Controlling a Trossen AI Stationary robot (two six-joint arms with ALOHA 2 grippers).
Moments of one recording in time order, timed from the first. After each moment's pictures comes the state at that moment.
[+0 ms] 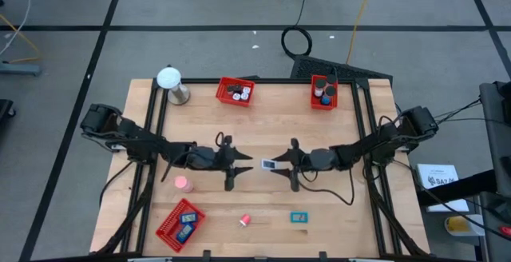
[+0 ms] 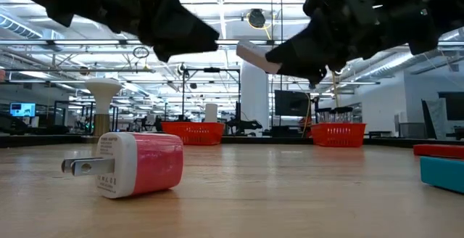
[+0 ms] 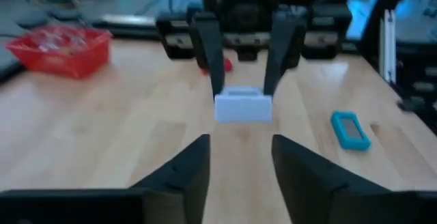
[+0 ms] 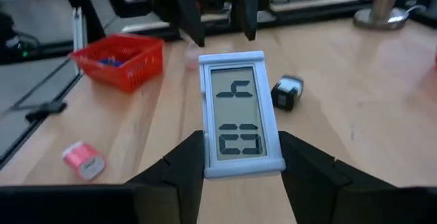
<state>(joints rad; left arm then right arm) -0.25 1.50 0.61 0.62 -0.28 -0.13 0.25 1.56 0.51 0.82 0.24 0.22</state>
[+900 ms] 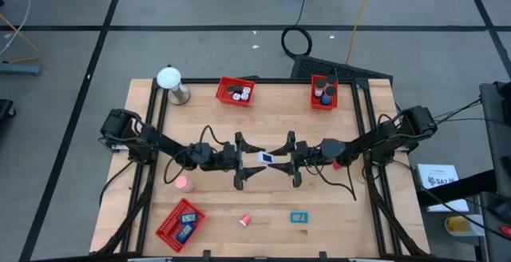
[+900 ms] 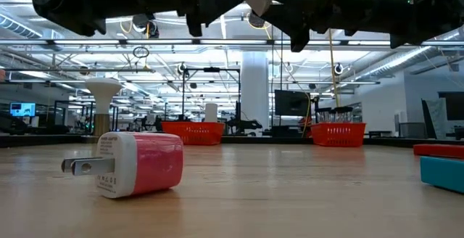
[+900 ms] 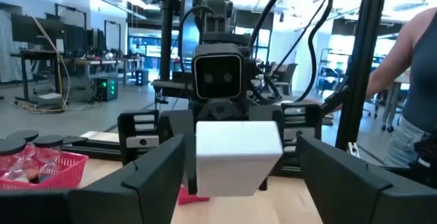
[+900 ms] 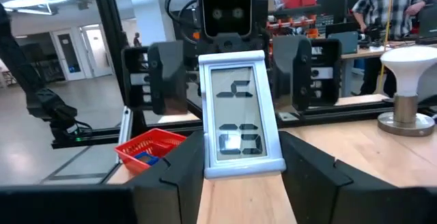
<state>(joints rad) -0.23 1.72 0.68 1.25 -0.22 -0.03 0.19 1.57 0.51 1.18 0.10 0.14</state>
